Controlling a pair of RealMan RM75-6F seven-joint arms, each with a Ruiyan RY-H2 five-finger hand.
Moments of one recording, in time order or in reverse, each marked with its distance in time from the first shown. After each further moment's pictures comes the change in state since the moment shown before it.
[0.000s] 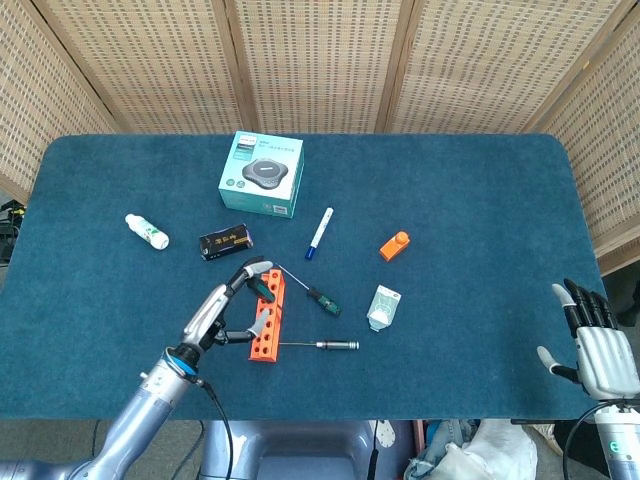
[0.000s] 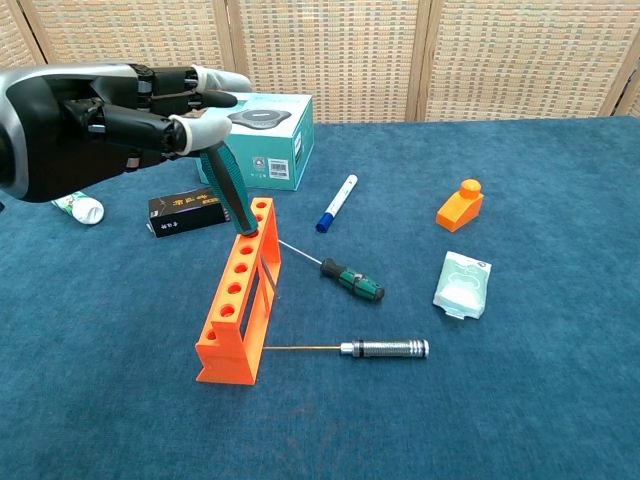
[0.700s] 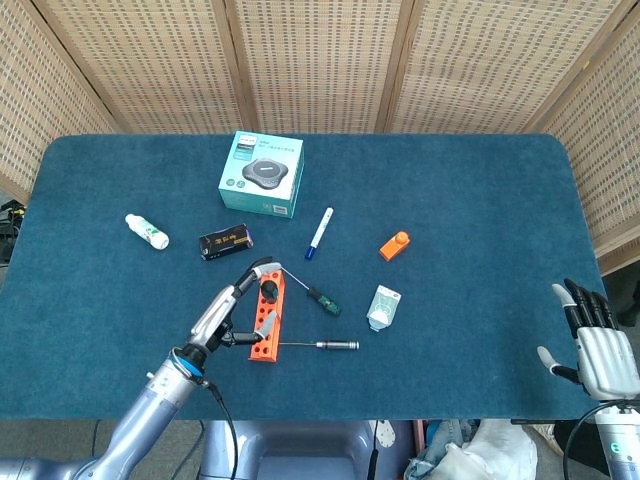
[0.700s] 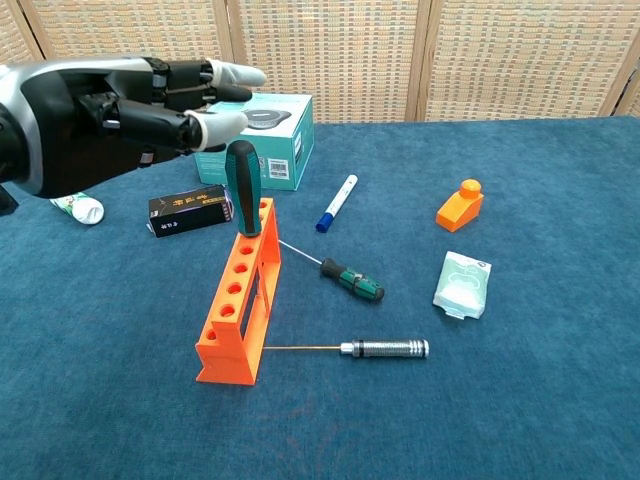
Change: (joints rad) left arm -0.015 -0.015 0.001 -0.003 0.017 0.005 0.011; right arm -0.002 0.002 0.000 -0.003 -0.002 0.005 0.002
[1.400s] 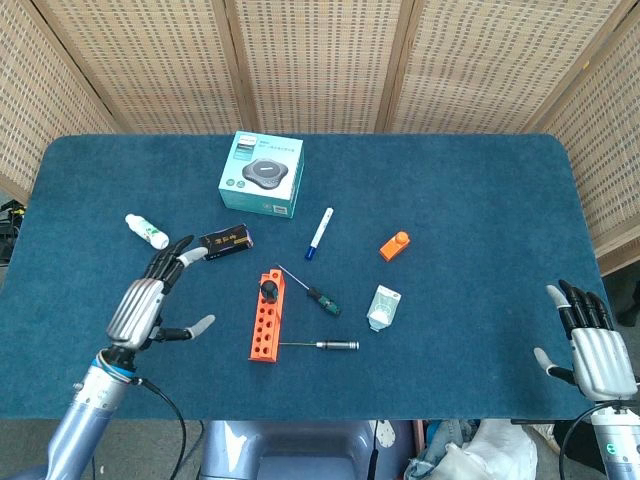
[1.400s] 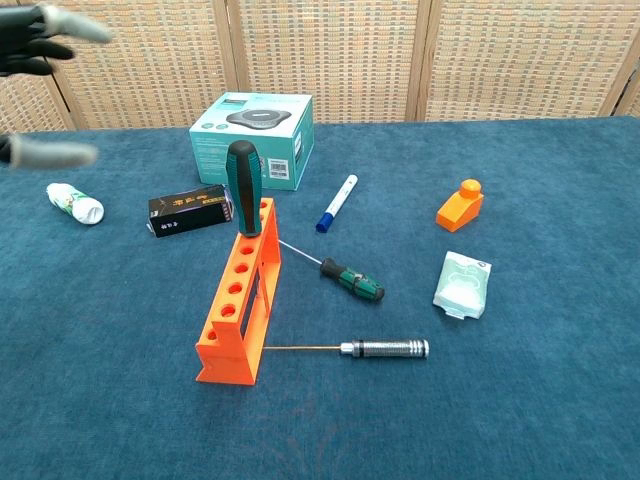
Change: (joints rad) left arm 0.170 0.186 0.155 0.133 0.399 0.217 0.230; right arm 0.002 -0.006 -0.006 -0.008 -0.015 0.004 -0.044
